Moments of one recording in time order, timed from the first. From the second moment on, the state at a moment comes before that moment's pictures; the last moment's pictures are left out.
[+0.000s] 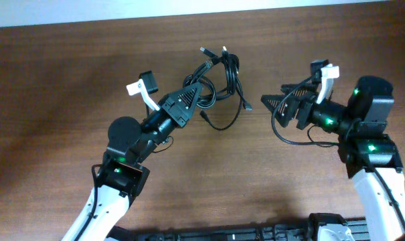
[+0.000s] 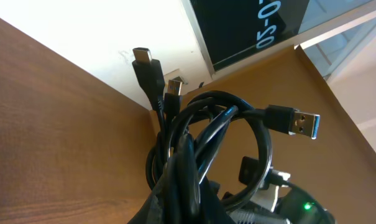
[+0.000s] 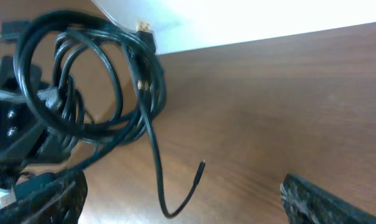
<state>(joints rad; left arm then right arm) -0.43 1.09 0.65 0.50 0.37 -1.12 -0.10 1.03 0.88 -0.39 -0.88 0.23</state>
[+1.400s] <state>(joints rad) -0.45 1.12 0.64 0.66 0.71 -1.17 0.10 1.14 1.14 -0.42 -0.70 -0.10</state>
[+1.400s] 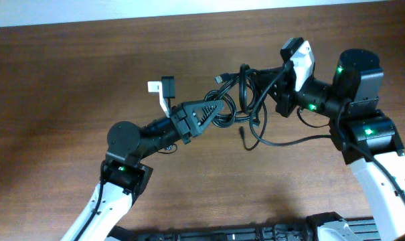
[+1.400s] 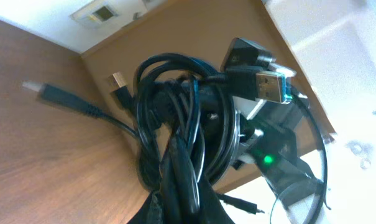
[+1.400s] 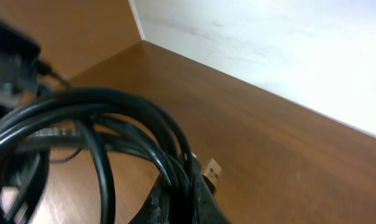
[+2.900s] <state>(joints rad) -0.45 1.09 0.65 0.69 0.77 0.09 0.04 1.05 1.14 -0.33 -1.16 0.34</state>
